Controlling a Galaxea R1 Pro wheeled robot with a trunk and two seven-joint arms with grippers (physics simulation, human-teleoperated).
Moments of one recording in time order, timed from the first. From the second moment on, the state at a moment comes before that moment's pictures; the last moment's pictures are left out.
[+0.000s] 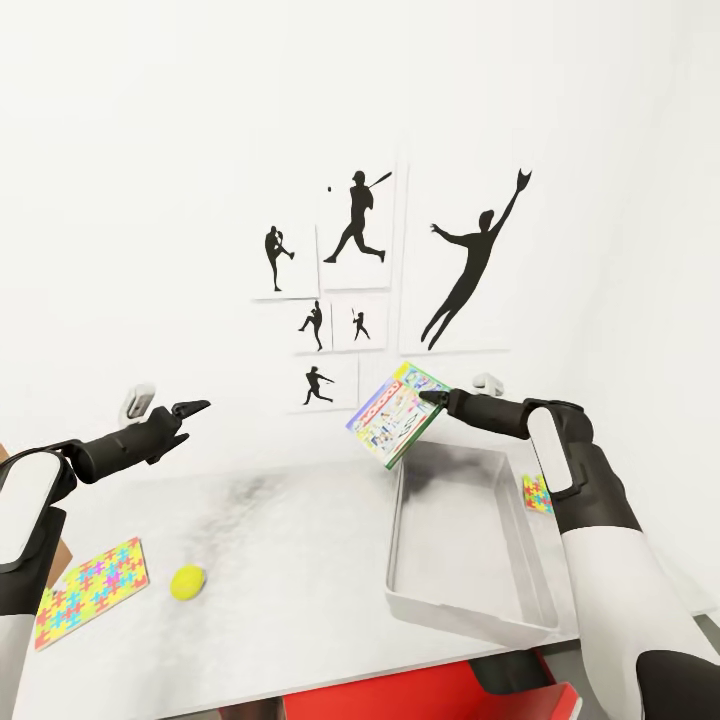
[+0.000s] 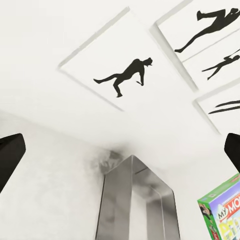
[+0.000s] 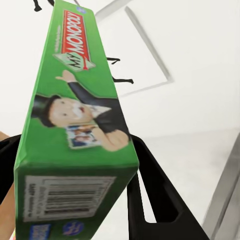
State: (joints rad) left arm -0.63 0.32 0.20 -1.40 1.30 0.92 0.22; right arm -0.88 -0.05 -0.11 -1.15 -0.42 0.96 0.42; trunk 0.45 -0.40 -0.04
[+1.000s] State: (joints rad) left arm -0.63 0.32 0.20 -1.40 1.30 0.92 0.22; right arm -0.88 -0.06 -0.77 -0.90 -0.41 0.98 0.07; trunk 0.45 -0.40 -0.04
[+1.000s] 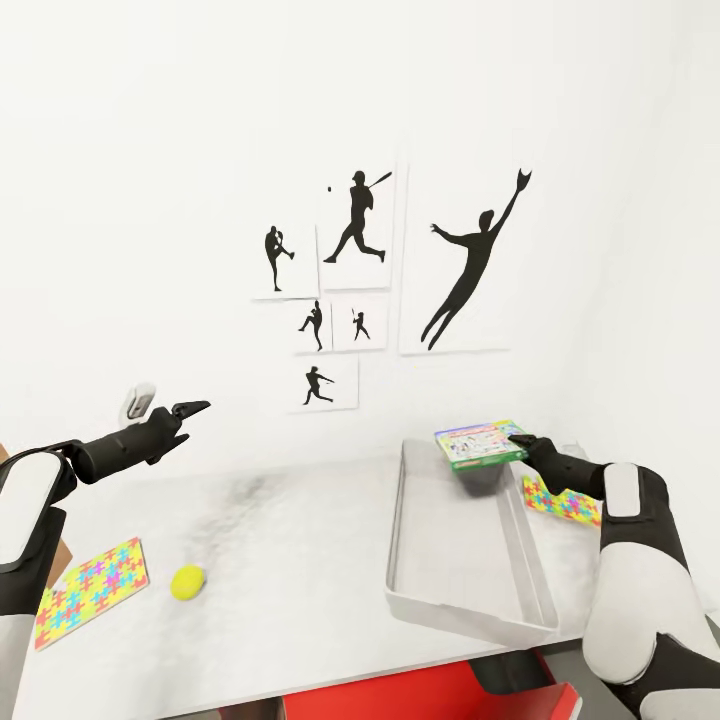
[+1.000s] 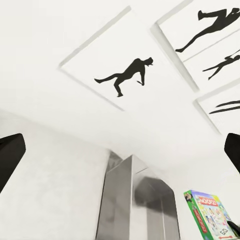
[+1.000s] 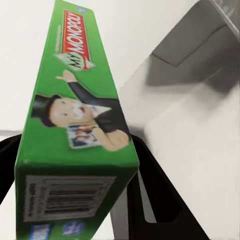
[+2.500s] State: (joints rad) left arm -0.63 0.32 0.20 -1.37 1.30 0.92 0.22; right arm -0.88 -0.04 -0.65 -0.86 -0.39 0.80 -0.04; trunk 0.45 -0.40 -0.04
